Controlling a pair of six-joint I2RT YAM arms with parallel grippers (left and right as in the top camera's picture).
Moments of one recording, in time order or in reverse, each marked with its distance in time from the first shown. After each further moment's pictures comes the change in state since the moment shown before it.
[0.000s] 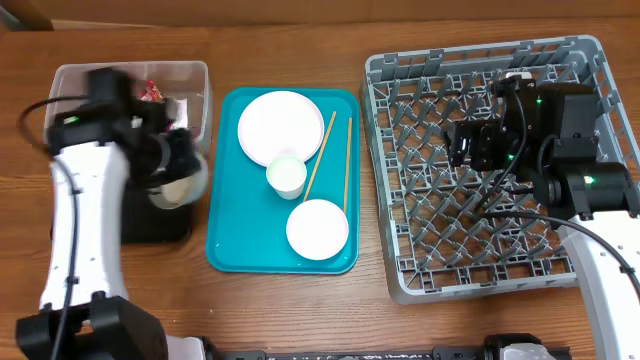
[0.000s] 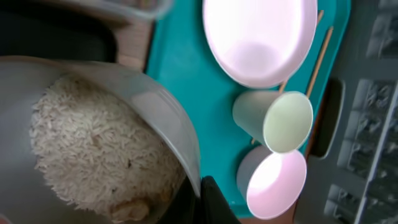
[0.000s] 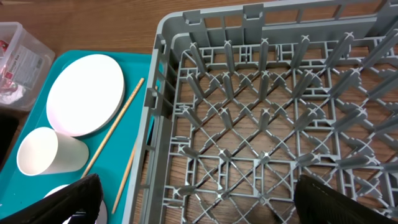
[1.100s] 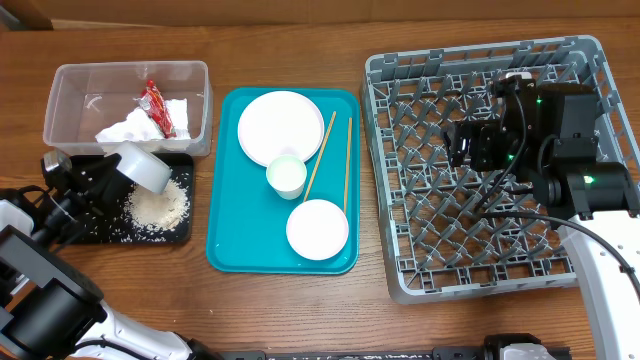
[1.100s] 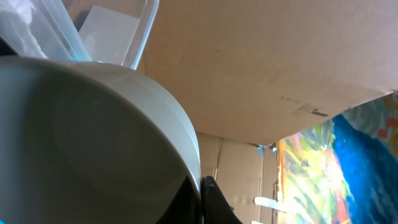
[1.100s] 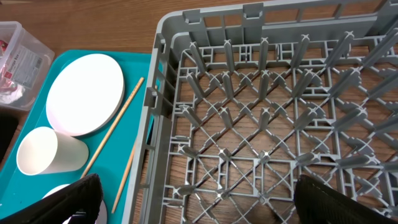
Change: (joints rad) left arm 0.606 0.354 -0.213 0.217 1.144 -0.034; right arm 0.000 0.000 0.000 -0.002 0.000 0.000
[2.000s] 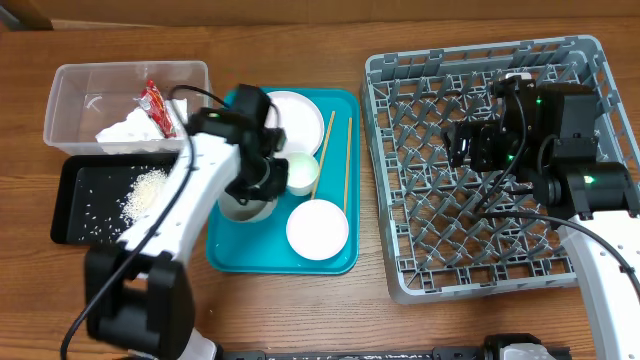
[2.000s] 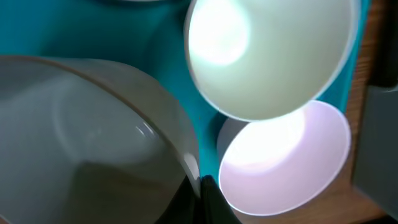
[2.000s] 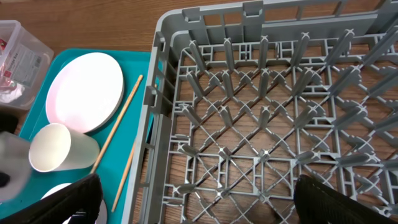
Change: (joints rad) left arm -1.144 -0.203 0.121 -0.148 -1.389 -0.075; right arm 0.000 0.000 0.000 -0.005 0.001 0.000
